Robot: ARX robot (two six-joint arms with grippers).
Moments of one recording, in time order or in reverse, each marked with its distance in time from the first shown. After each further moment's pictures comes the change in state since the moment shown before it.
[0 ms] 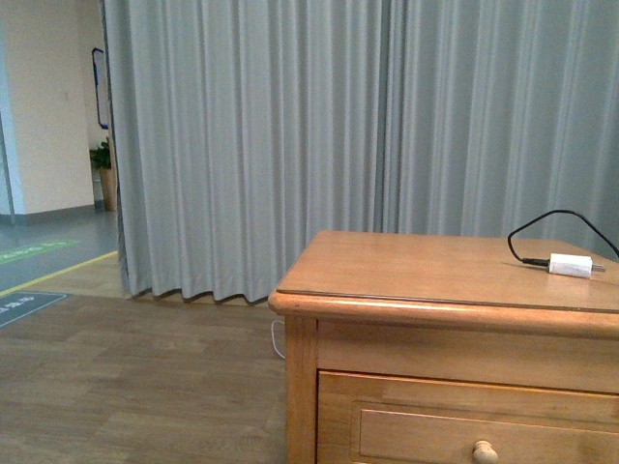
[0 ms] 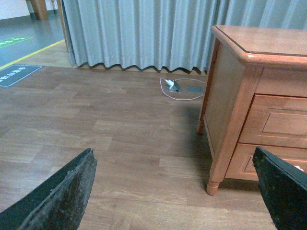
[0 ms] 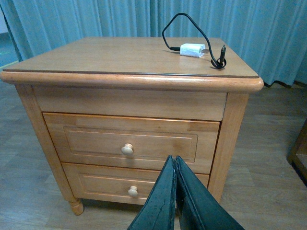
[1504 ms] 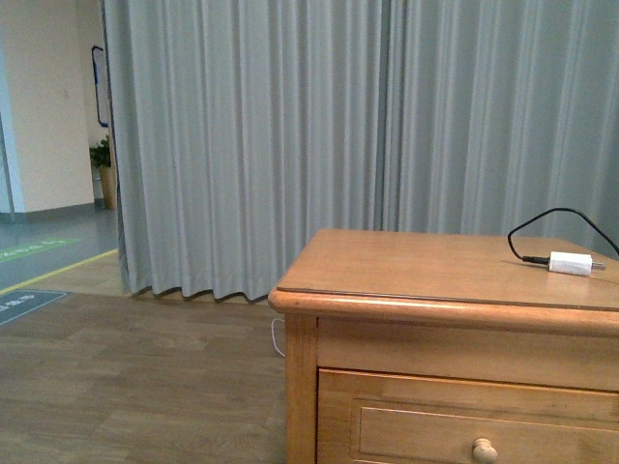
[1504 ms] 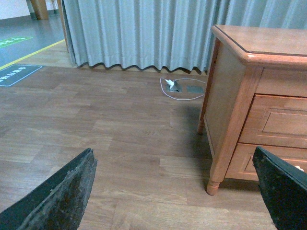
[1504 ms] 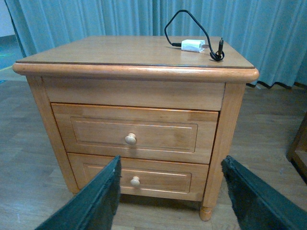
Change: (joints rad) left arm 0.000 0.000 0.000 -0.001 0.000 0.000; right arm 0.000 -0.451 -0.058 -0.387 -0.003 -0.002
